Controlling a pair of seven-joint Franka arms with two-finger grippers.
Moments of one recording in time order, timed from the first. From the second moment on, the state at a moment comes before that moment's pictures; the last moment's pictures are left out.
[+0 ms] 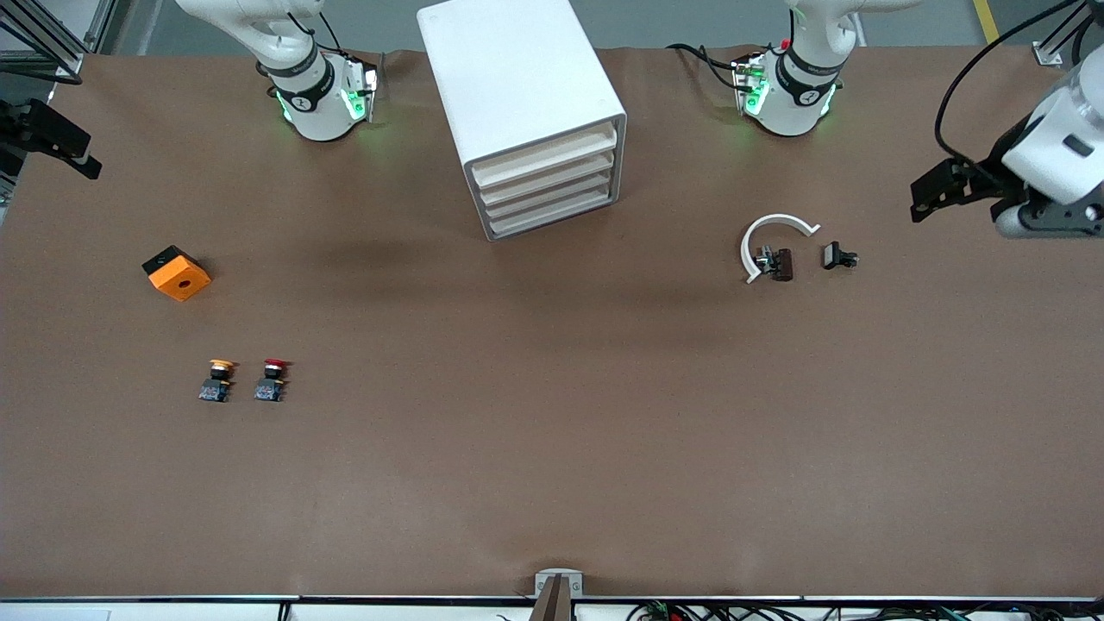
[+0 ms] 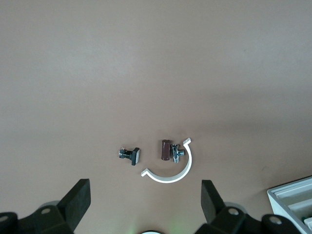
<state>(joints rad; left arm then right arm) 0.01 0.02 -0.11 -1.58 0.02 1.51 -0.08 -0.01 -0.17 -0.06 -1.62 0.00 1.47 0.00</state>
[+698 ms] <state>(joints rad) -0.06 0.38 -0.13 -1.57 -0.09 1.62 -0.28 -0.01 -0.17 -0.06 -1.63 0.00 1.47 0.00</state>
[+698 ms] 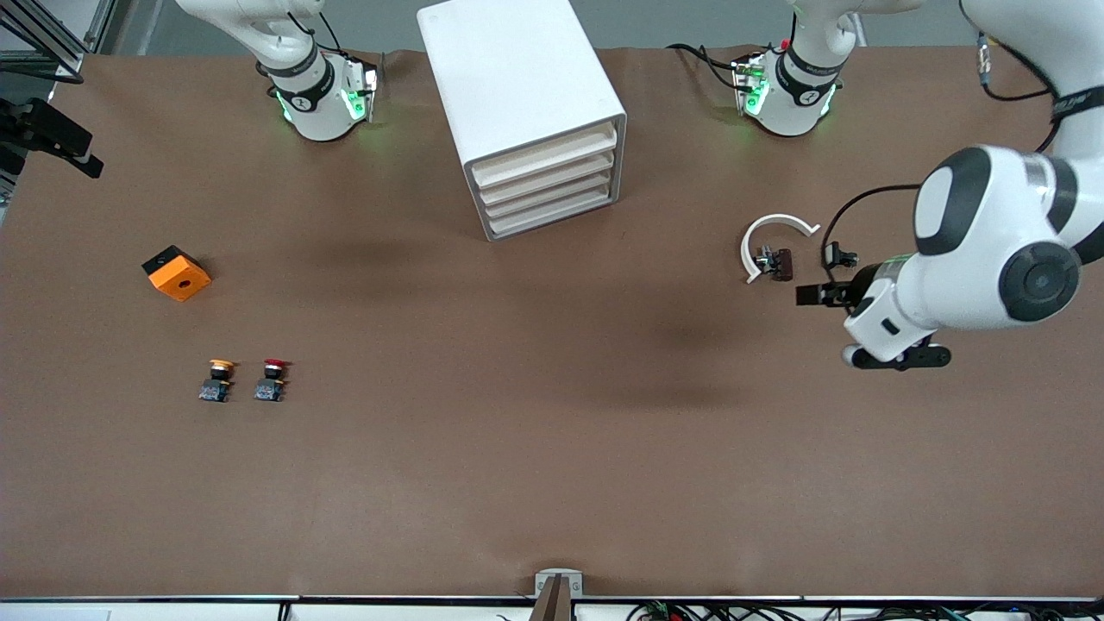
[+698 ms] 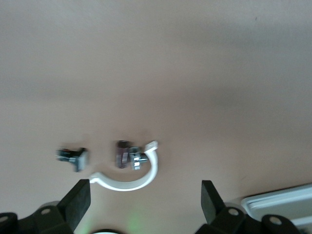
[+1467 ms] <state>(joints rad) -0.38 0.65 -0.14 -1.55 -0.14 1.84 -1.21 -0.01 -0.17 -0.06 -1.64 0.01 1.46 0.00</state>
